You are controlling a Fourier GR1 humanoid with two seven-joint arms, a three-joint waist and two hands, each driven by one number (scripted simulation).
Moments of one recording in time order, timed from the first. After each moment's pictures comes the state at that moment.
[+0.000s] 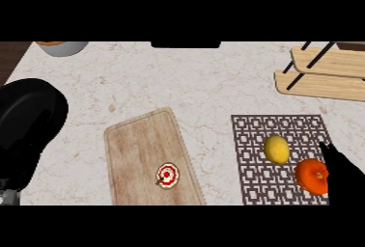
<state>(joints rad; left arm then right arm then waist) 0.03 0.49 -0.02 -1.44 0.29 0.09 0.07 0.22 -0.55 0.36 -2.04 0.88 0.03 0.96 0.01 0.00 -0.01</state>
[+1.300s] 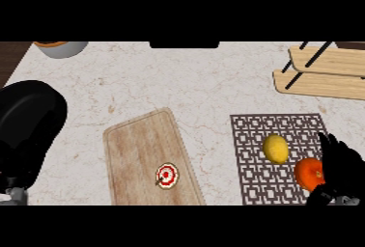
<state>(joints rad) 0.01 0.41 0.05 -1.37 0.20 0.02 0.05 0.06 -0.47 0.23 -1.79 0.93 0.34 0.87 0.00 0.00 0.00</state>
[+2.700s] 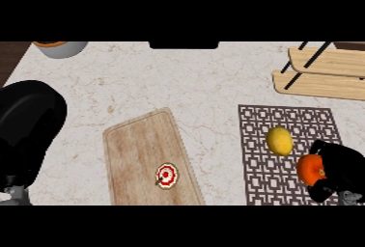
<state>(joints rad) 0.01 0.32 0.15 -1.45 0.11 -0.04 0.13 0.06 -0.42 0.13 -1.65 1.09 0.24 0.56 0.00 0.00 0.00</state>
